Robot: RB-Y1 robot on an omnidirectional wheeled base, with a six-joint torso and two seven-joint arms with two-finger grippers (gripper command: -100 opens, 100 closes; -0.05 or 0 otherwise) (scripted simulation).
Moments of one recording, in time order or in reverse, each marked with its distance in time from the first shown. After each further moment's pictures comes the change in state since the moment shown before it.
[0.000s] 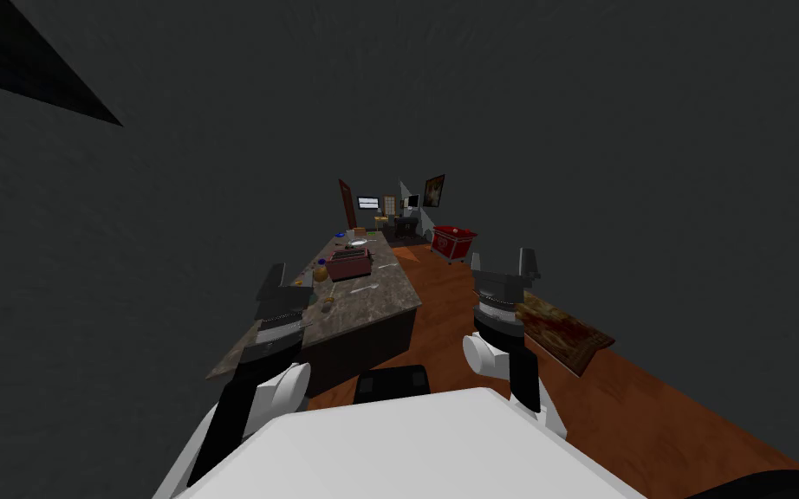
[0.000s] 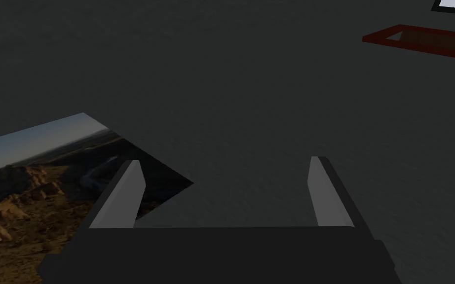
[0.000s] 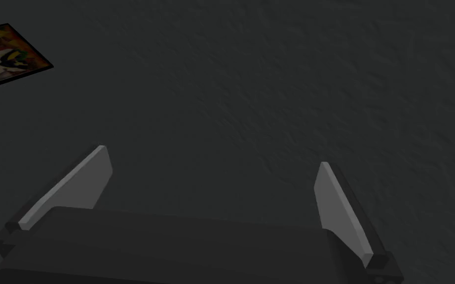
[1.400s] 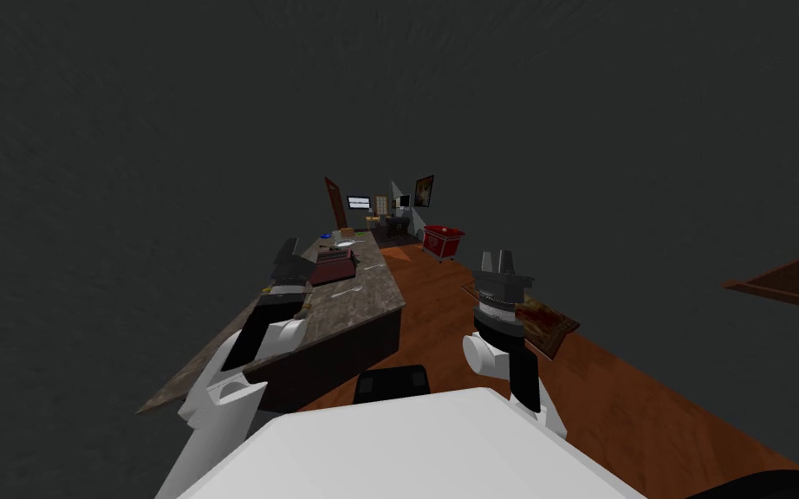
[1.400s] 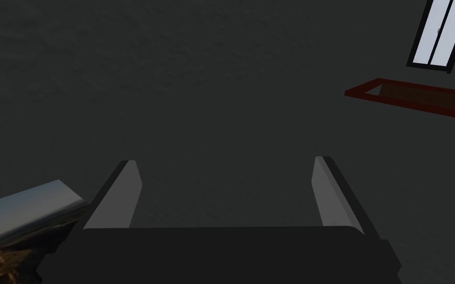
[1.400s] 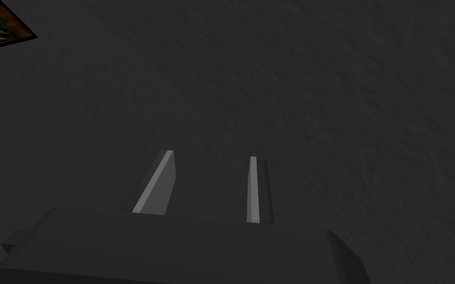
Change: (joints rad) left arm -0.382 0.235 0.165 0.150 0.065 0.259 0.067; right arm 0.000 0.000 0.000 0.000 0.000 0.000 0.000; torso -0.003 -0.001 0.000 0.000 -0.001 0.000
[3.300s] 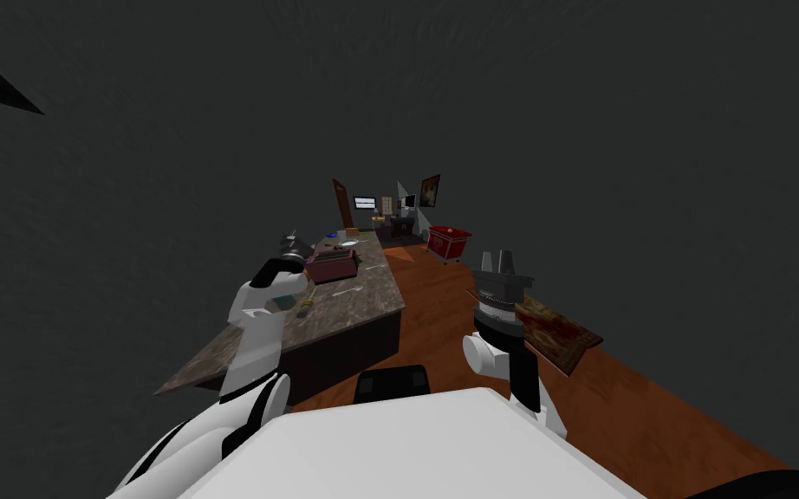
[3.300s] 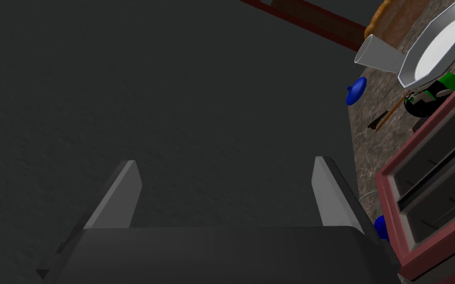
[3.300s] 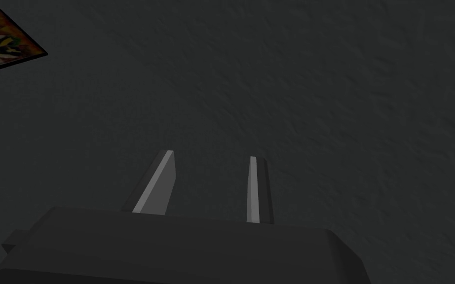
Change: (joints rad) left arm -0.506 0.089 0.233 0.410 0.036 0.495 0.245; right arm 0.000 0.000 0.000 0.000 0.000 0.000 0.000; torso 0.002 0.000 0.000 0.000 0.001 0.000
